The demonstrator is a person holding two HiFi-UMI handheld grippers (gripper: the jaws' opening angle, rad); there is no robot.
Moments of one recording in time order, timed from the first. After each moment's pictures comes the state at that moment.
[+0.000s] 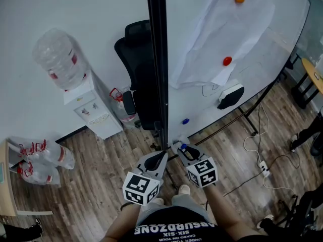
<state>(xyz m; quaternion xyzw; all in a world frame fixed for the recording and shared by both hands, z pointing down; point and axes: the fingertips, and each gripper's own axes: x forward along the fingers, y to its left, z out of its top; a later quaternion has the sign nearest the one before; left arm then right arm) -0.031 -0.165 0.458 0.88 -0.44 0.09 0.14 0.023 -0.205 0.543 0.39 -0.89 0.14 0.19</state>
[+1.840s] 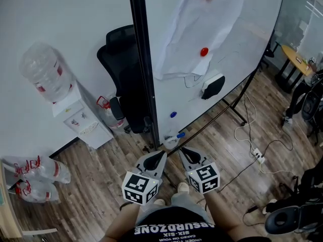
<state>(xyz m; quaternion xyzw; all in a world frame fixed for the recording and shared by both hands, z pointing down) -0.013 -0.136 0.452 0.92 -0.37 0.09 0.13 0.048 -0.154 0.501 0.48 -0.86 0.12 0.14</state>
